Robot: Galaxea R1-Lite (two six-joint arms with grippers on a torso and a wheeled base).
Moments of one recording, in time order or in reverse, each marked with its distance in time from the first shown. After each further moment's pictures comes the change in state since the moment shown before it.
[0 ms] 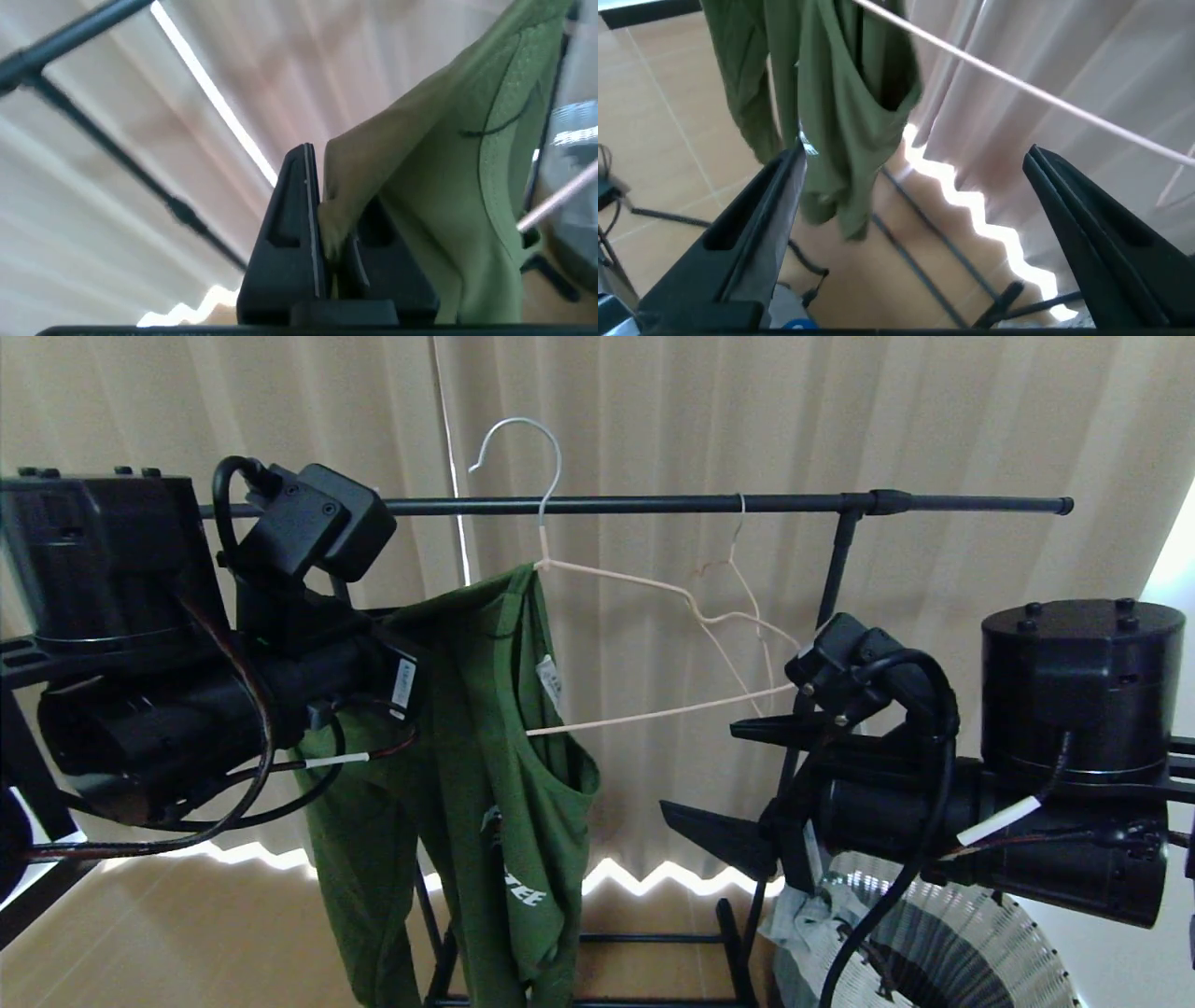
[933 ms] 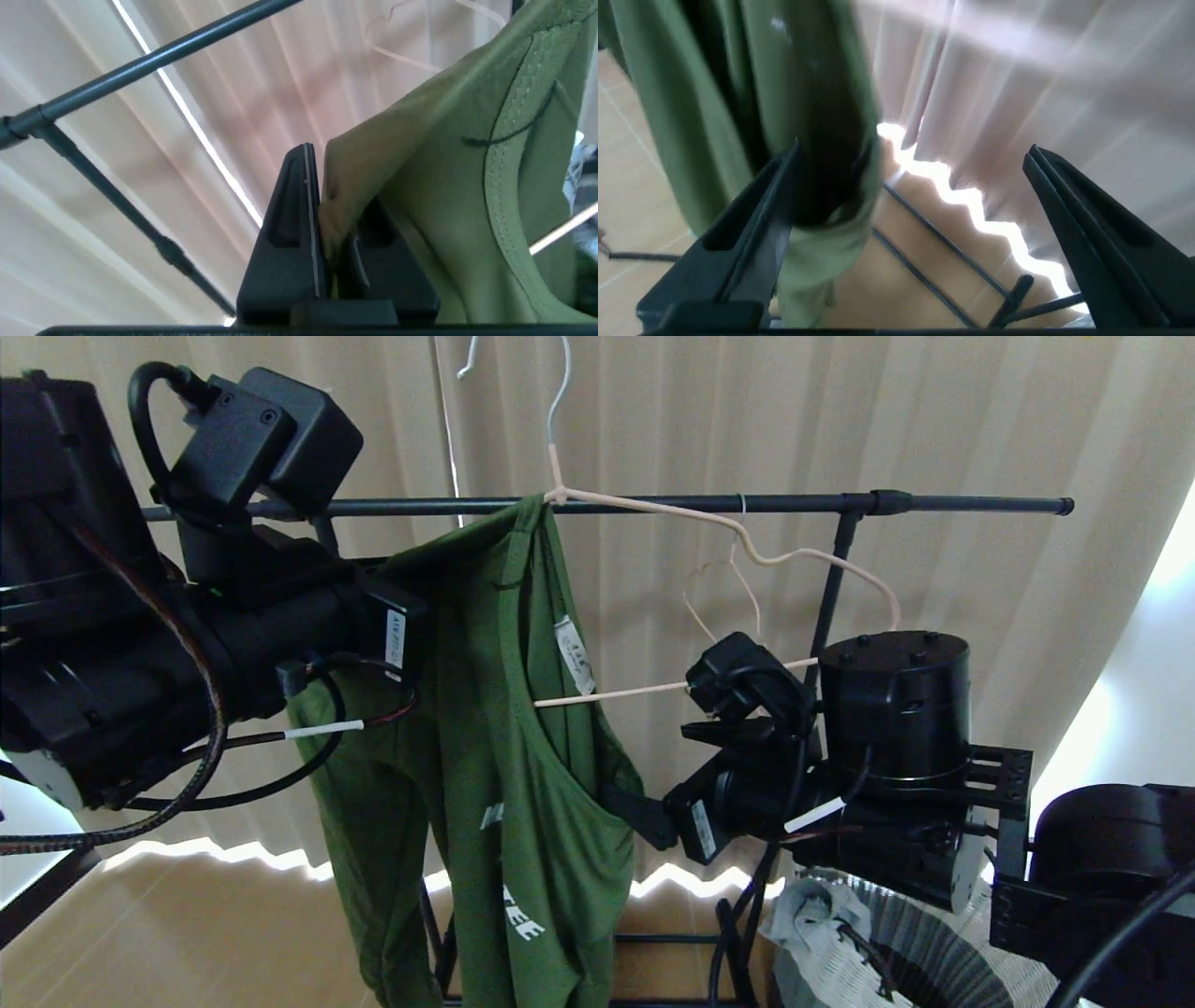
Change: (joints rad) left arm -0.058 -0.045 -0.057 0.000 -0.004 -0.030; right arm 0.047 0.201 -0.074 -0.126 -0.149 0.071
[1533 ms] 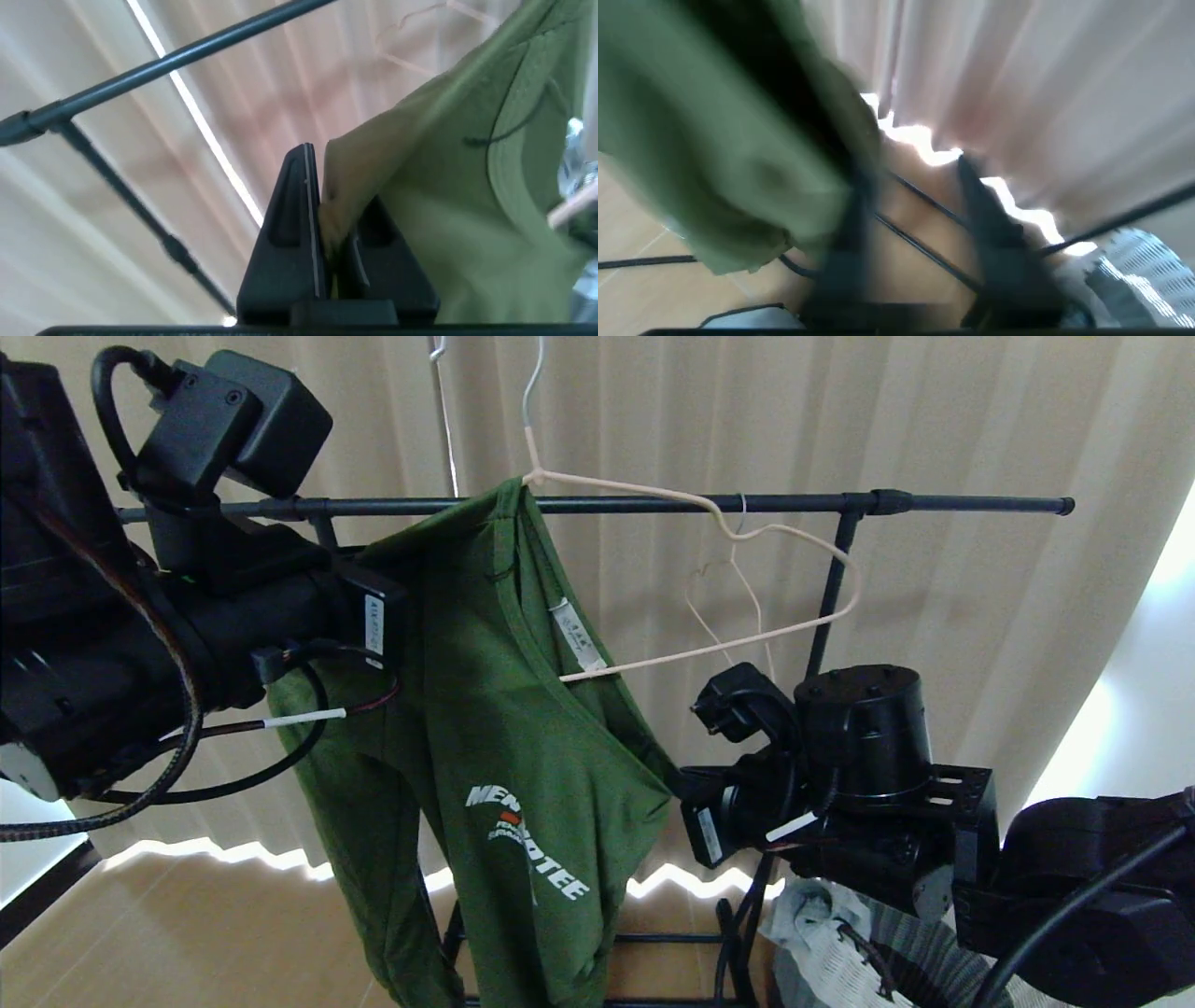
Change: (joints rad) left arm 0.037 -0.016 -0.001 0.003 0.004 -0.003; right arm -0.046 0.040 0.045 -0.004 -0.091 0.065
